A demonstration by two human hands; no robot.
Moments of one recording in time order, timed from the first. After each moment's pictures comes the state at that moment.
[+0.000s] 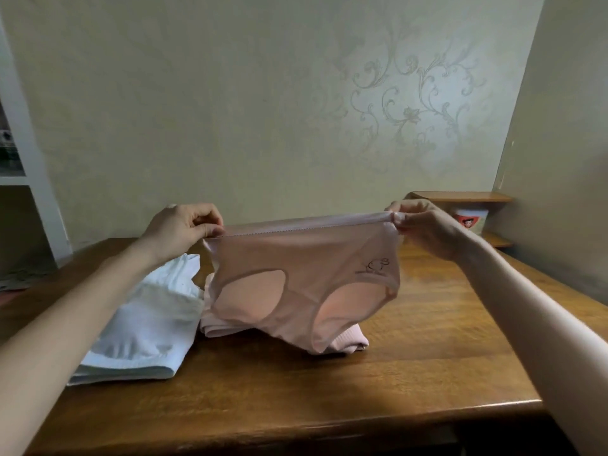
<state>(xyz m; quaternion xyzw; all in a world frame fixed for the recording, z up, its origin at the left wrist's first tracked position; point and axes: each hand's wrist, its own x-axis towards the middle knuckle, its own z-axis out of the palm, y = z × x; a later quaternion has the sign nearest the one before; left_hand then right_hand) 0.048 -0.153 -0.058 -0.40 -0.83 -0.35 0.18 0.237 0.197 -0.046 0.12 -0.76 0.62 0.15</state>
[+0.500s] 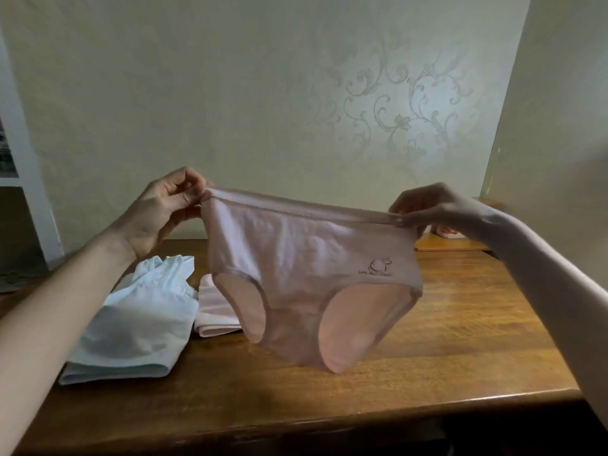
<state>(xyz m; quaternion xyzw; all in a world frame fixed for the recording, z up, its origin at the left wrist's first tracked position) 0.078 -0.158 -0.026 -0.45 -0.59 -0.68 -0.02 0.283 0.195 -0.002 0.08 -0.91 0.38 0.15</state>
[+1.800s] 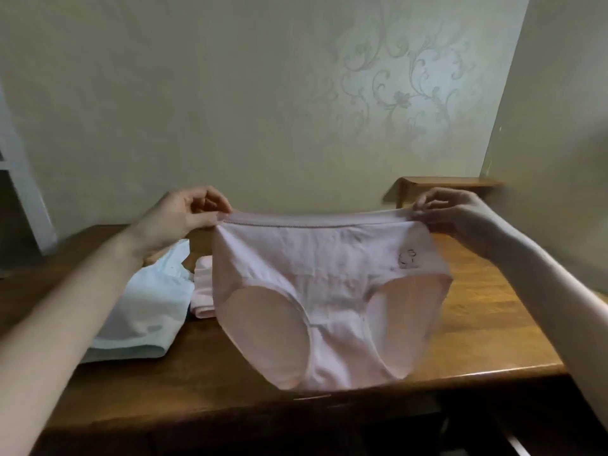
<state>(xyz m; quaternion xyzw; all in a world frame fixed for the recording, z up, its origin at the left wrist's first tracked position) 0.105 -0.145 -0.055 -0.41 -0.70 -0.58 -0.03 0.293 0.217 -0.054 -0.04 -0.77 0.59 0.25</state>
